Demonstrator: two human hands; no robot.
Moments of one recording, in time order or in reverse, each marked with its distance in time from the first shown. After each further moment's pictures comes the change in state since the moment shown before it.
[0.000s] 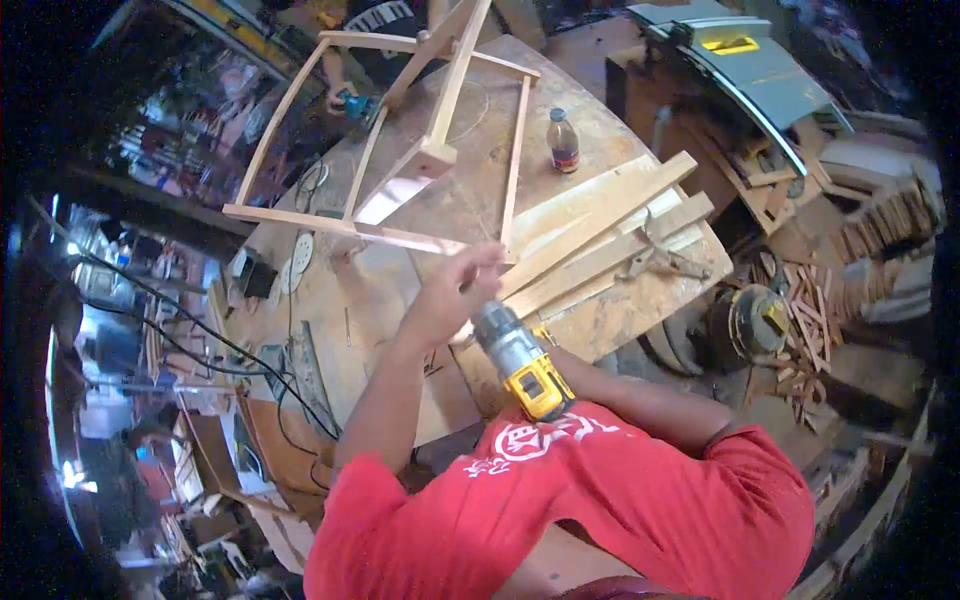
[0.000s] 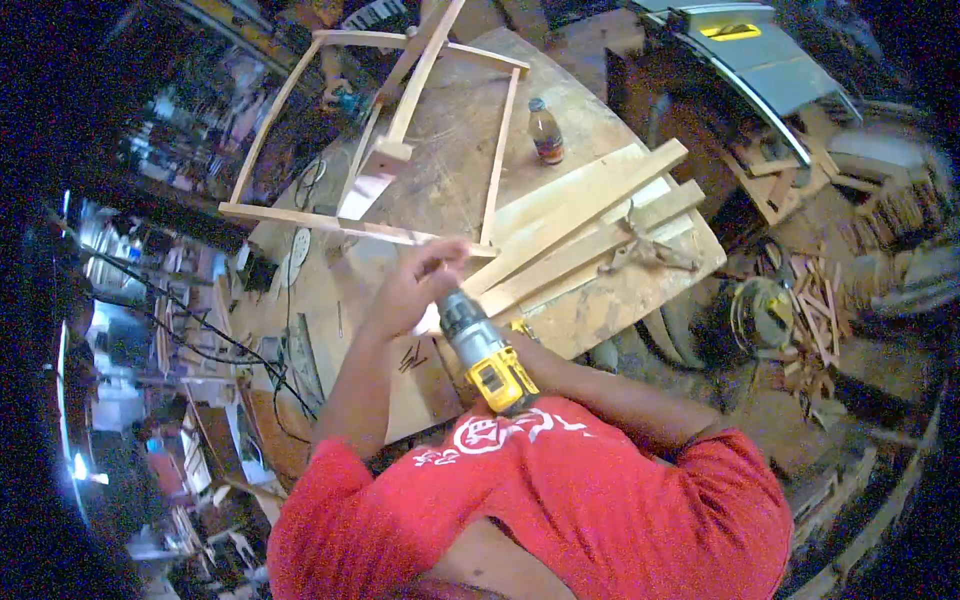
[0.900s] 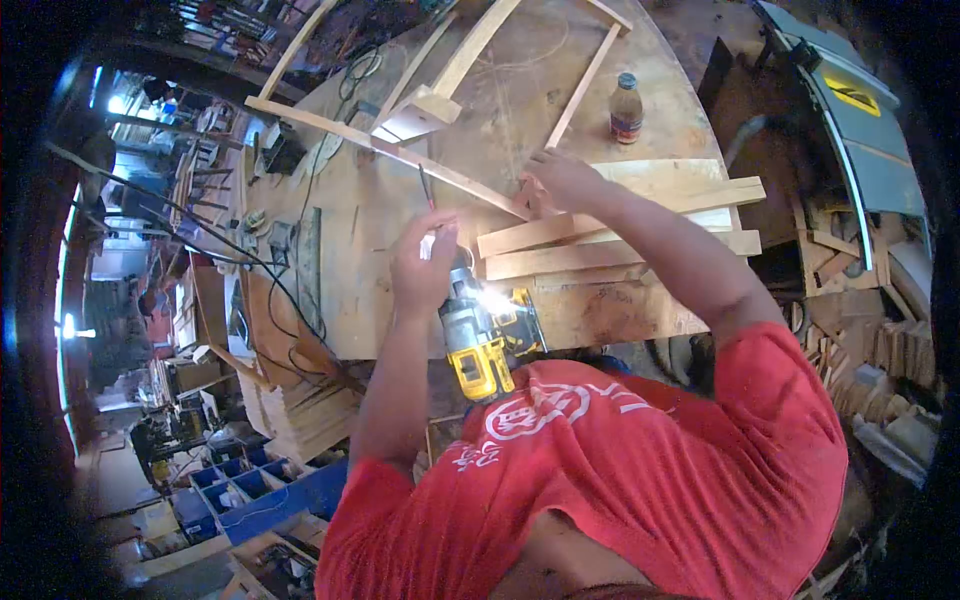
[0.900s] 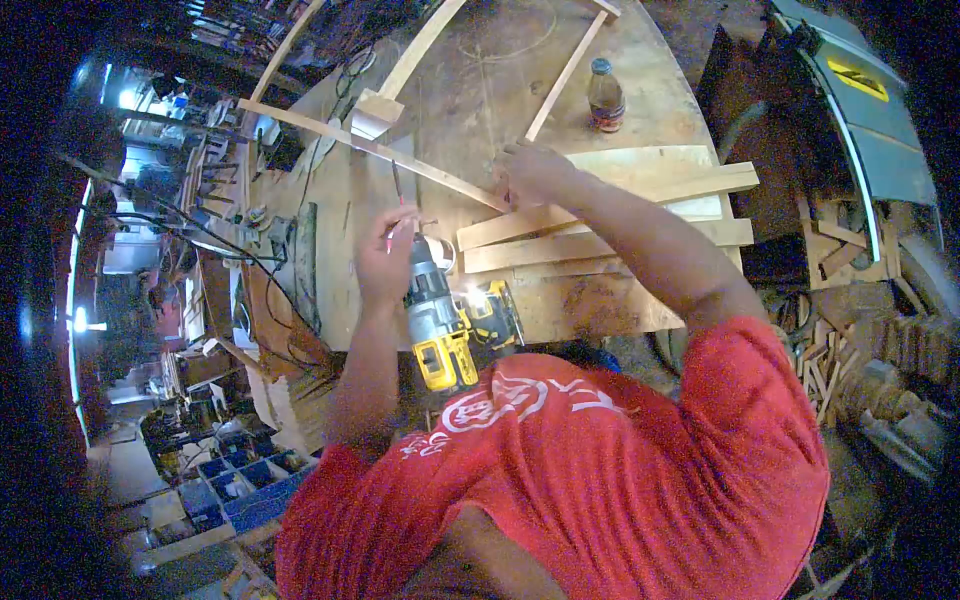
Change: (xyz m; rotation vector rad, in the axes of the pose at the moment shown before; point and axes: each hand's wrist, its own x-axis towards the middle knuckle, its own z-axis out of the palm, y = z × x) left_hand -0.007 -0.017 0.041 0.433 0.858 -0.003; right_hand 0.186 -0.089 -0.161 -1.708 -0.149 -0.762
